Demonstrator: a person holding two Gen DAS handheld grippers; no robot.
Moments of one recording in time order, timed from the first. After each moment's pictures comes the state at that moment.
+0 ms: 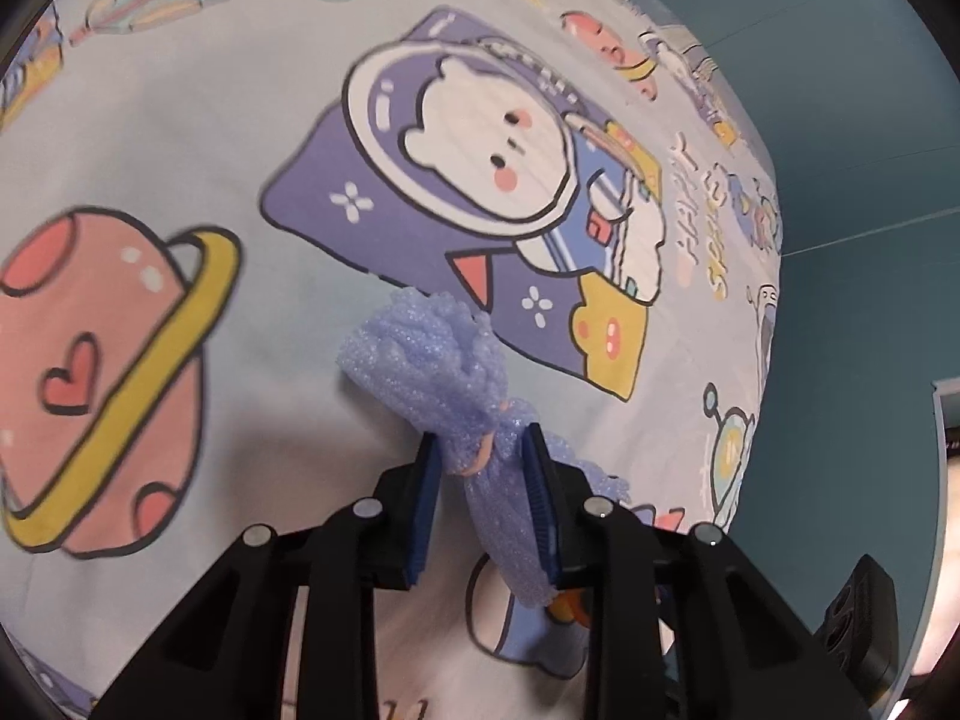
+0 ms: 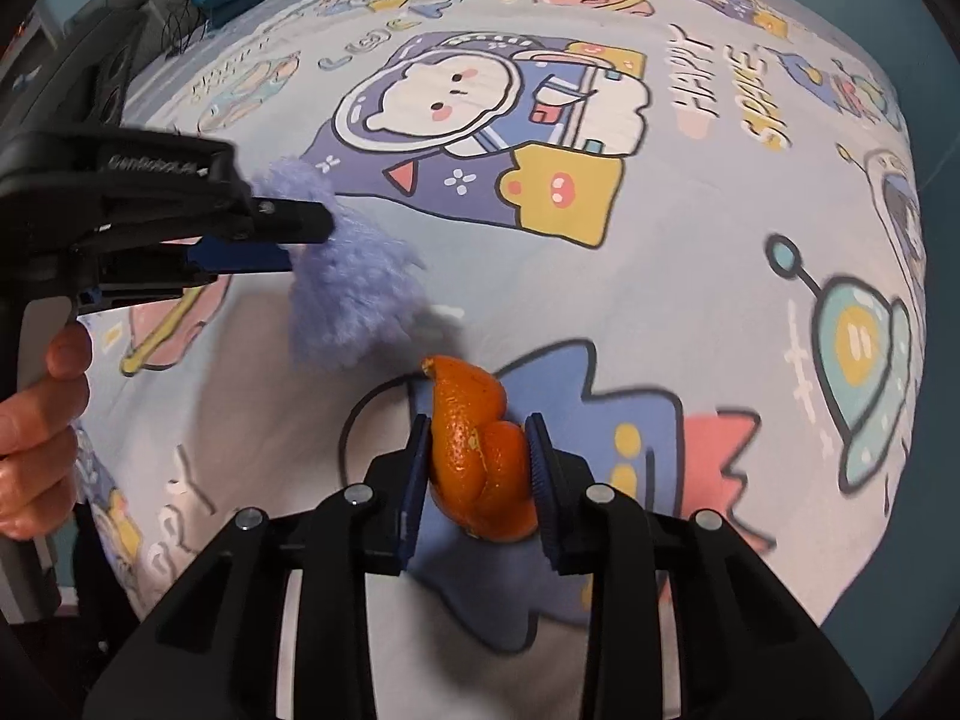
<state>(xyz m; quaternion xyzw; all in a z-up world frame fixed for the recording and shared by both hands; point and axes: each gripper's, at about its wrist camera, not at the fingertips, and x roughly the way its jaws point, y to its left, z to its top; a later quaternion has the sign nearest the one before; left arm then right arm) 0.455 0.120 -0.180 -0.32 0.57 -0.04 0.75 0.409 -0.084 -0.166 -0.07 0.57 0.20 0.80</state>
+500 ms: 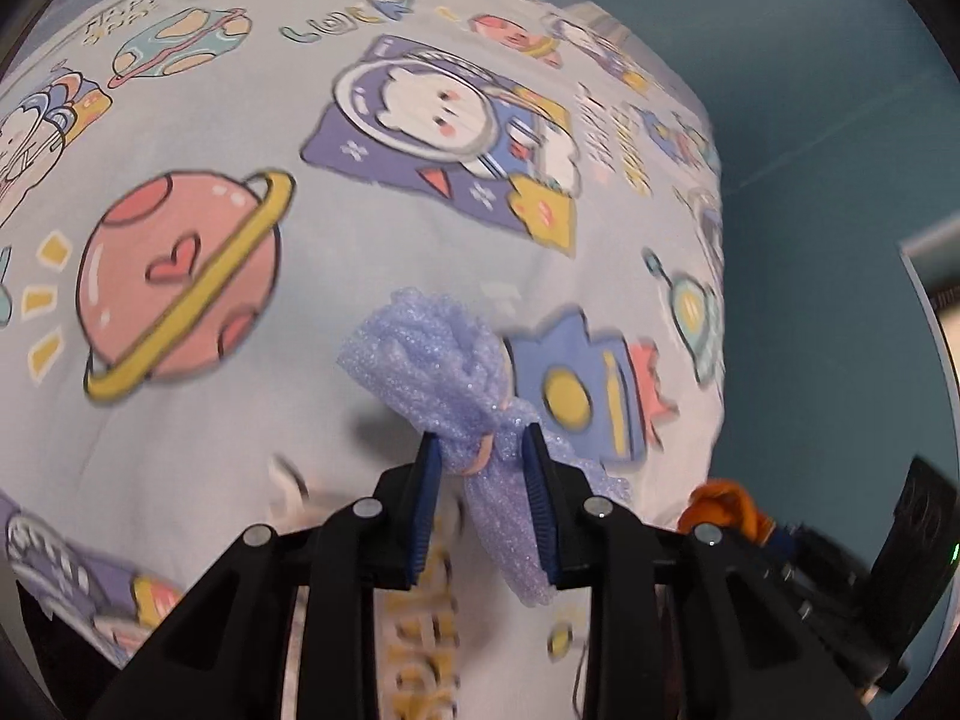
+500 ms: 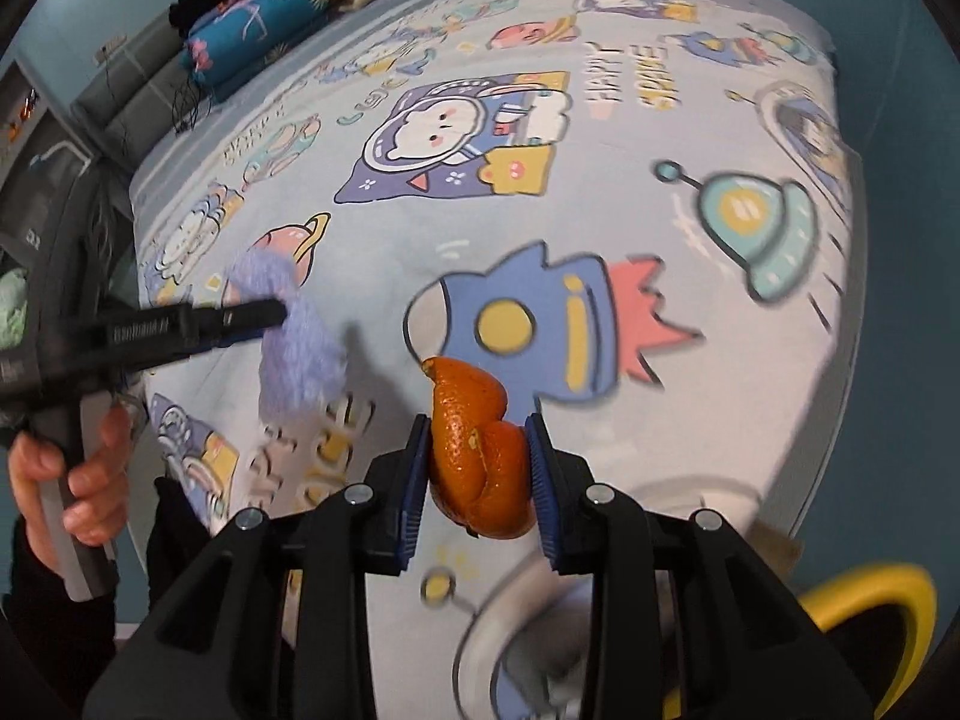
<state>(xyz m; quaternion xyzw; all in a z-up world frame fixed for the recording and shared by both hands) 0.318 0.100 -0.127 -0.24 0.56 -0.11 0.79 0.287 -0.156 -0.092 0.02 0.54 0.18 0.82</state>
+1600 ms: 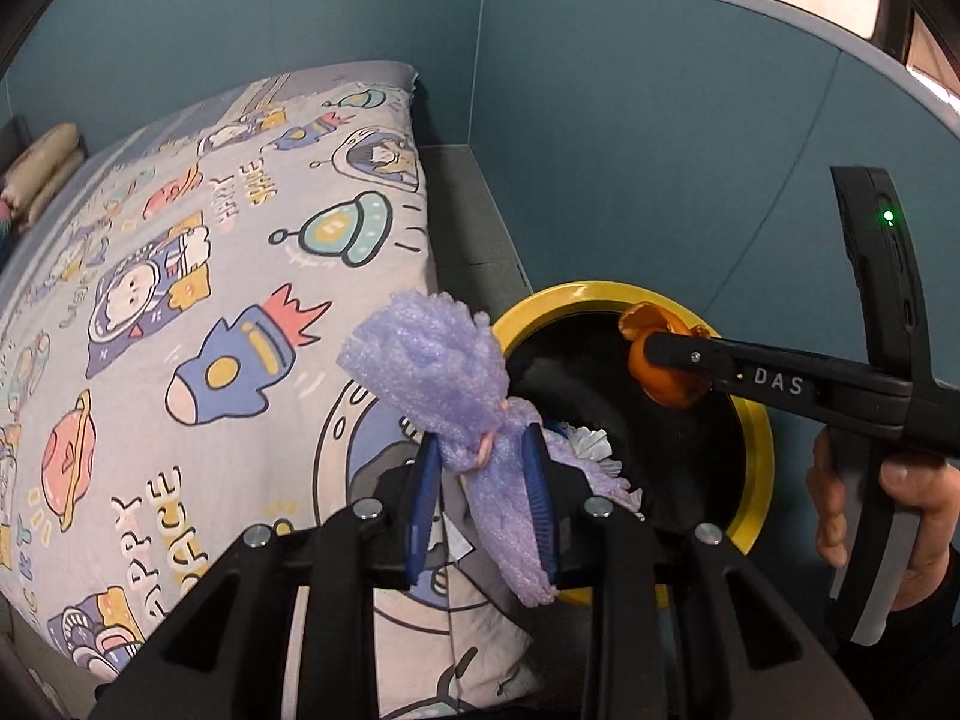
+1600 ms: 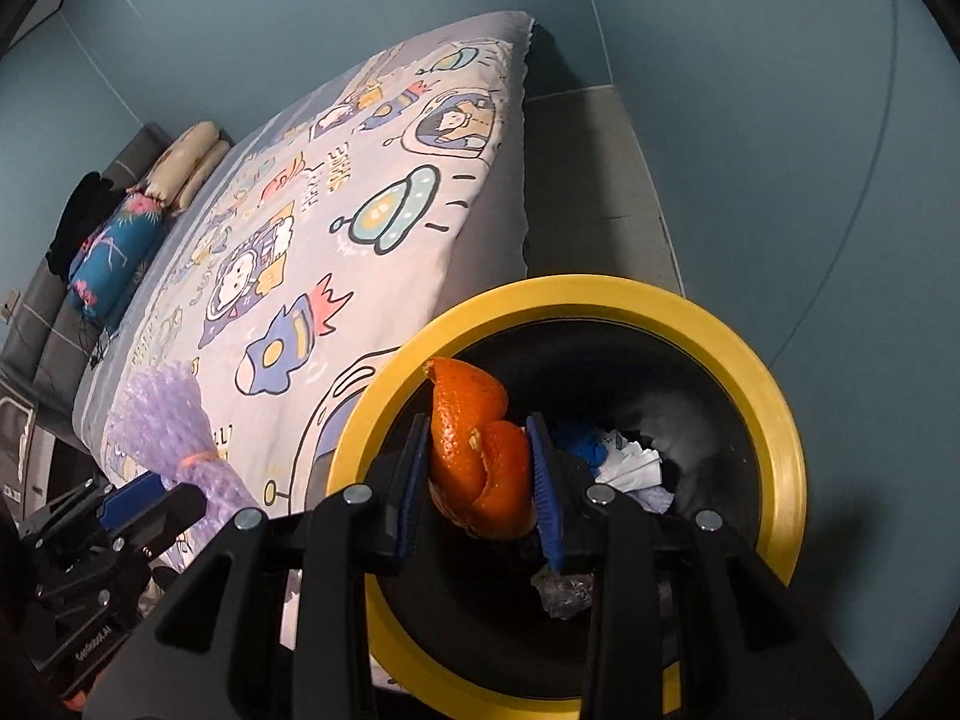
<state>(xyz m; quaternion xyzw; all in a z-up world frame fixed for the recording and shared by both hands) 0.129 -0.181 -0.034 0.09 0.44 -0.28 0.85 0.103 -0.394 -0.071 0.21 0.45 -0.04 0.86</state>
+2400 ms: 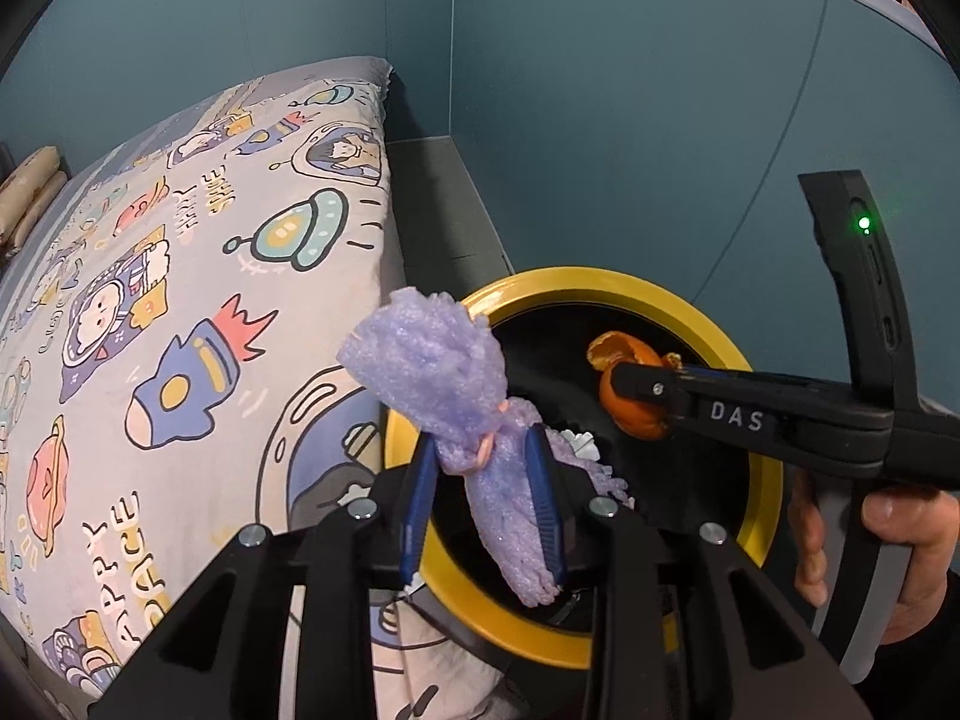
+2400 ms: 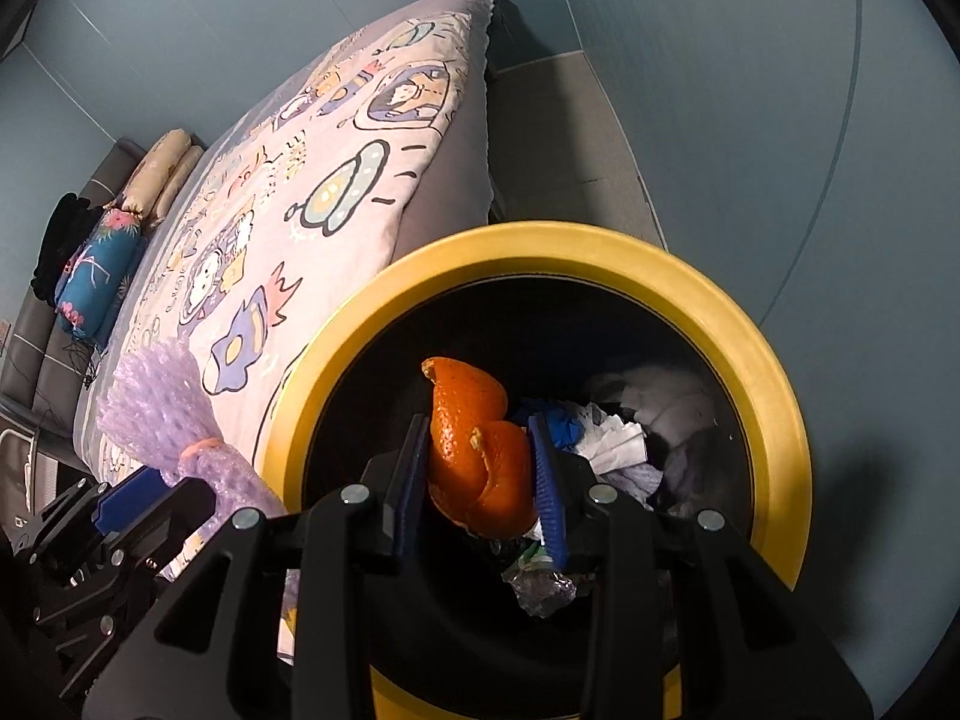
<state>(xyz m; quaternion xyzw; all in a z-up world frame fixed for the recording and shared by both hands) 0.132 -0.235 -0.061 0.11 0.45 -0.29 0.84 0.109 -0.420 -0.115 0.25 0.48 -0.05 0.84</state>
